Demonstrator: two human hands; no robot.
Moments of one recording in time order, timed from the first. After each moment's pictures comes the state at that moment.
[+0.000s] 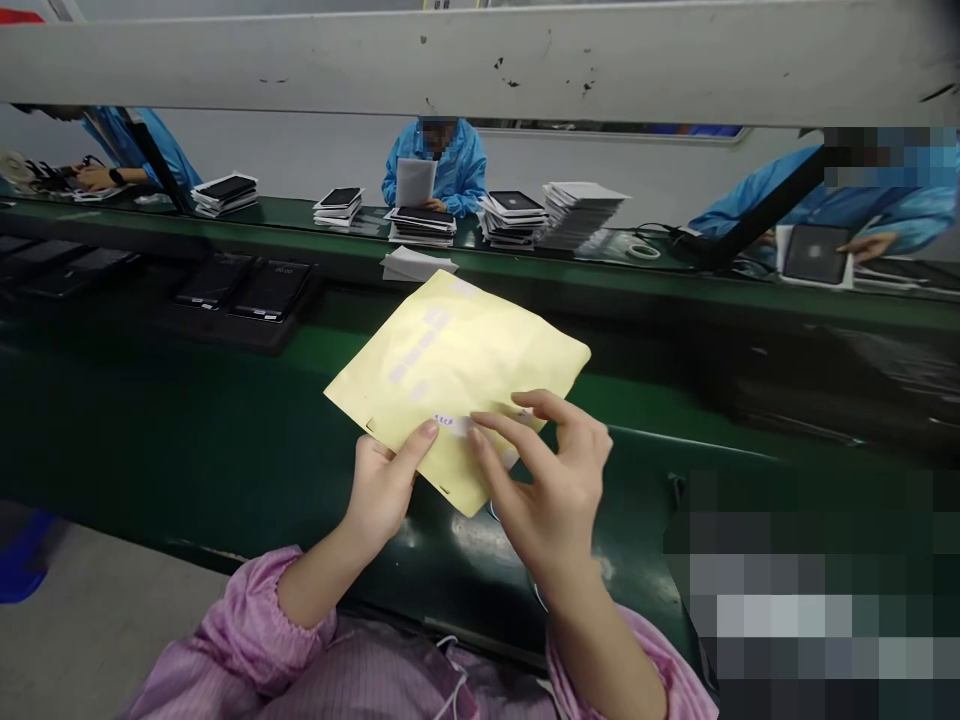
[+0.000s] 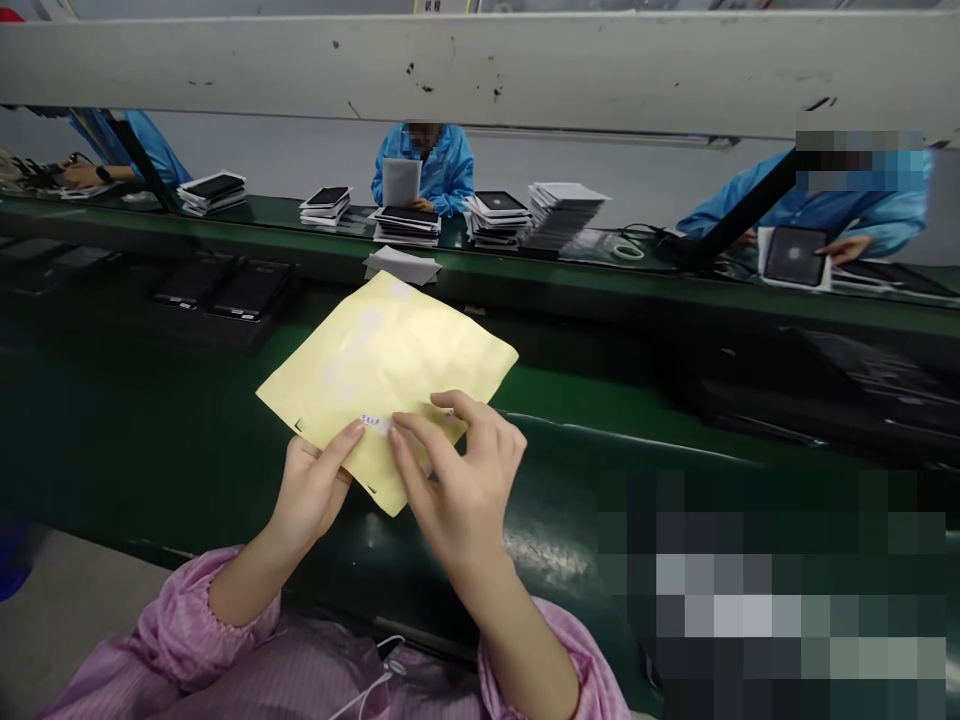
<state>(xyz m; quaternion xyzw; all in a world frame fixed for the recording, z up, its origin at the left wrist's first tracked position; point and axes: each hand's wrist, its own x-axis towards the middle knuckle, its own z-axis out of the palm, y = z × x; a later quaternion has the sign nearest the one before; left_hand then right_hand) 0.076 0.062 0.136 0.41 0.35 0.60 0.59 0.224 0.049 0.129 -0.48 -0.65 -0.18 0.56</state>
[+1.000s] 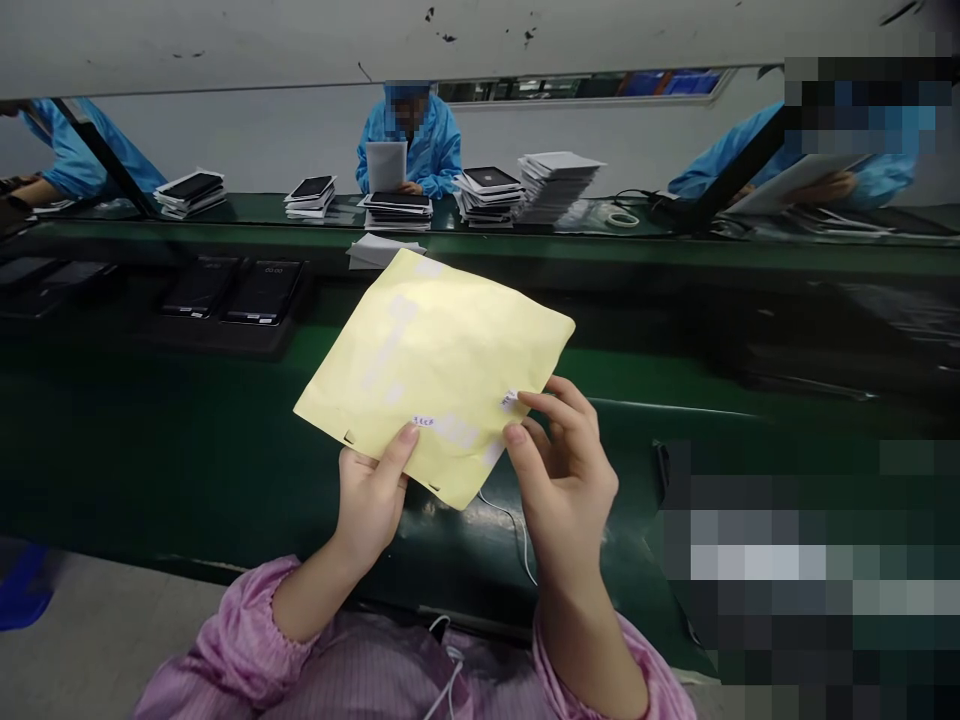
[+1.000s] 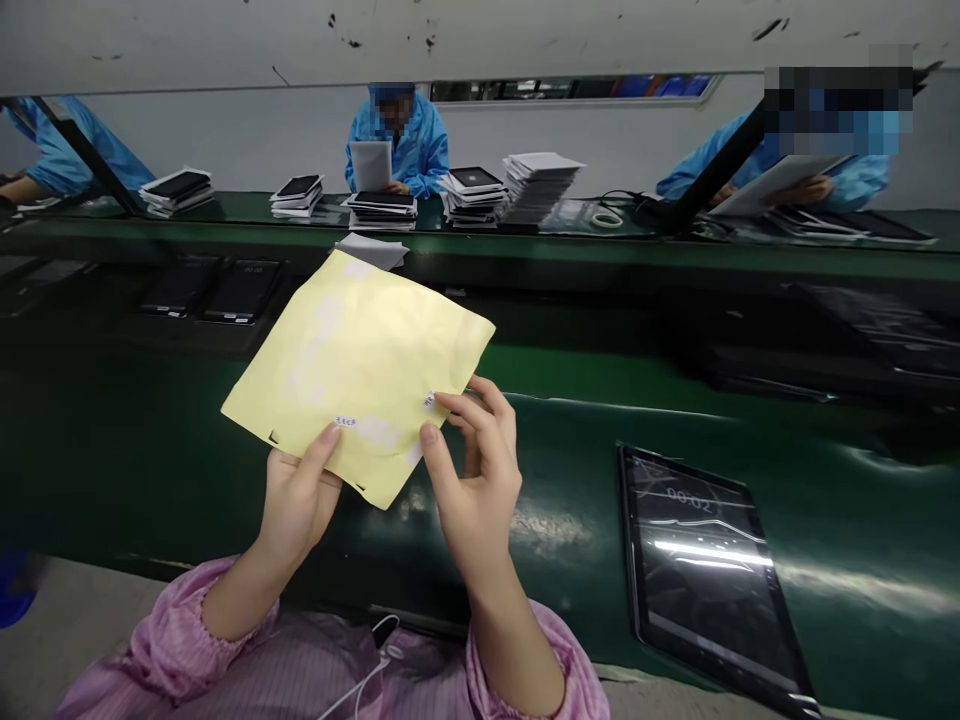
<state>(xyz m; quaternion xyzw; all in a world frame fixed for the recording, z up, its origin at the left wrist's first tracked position) 0.093 0.053 0.131 0.39 0.33 0.64 0.58 0.239 0.042 0.106 -0.45 -0.48 0.16 0.73</state>
